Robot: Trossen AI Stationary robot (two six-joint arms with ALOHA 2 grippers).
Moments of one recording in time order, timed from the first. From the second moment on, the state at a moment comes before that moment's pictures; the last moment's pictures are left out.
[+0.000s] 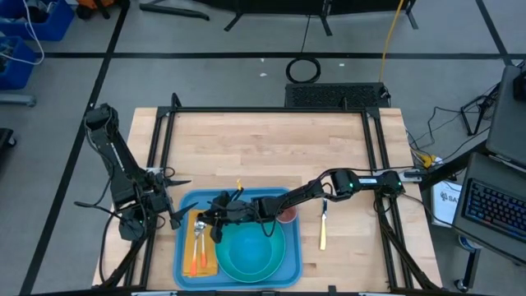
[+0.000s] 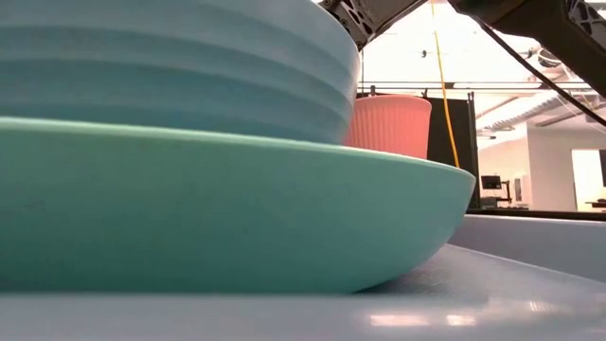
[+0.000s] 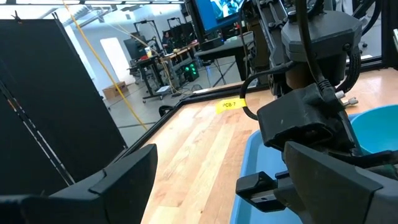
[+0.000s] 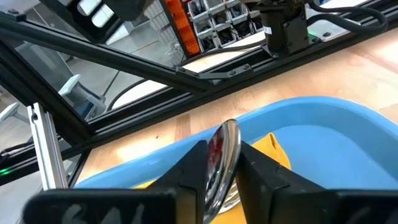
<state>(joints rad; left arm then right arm) -1.17 0.86 0.34 -0.16 -1.49 -0.43 0.22 2.54 1.89 0.42 0.18 0.48</state>
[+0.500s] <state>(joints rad) -1.17 0.86 0.34 -0.16 -1.49 -0.43 0.22 2.54 1.89 0.41 0.13 0.47</state>
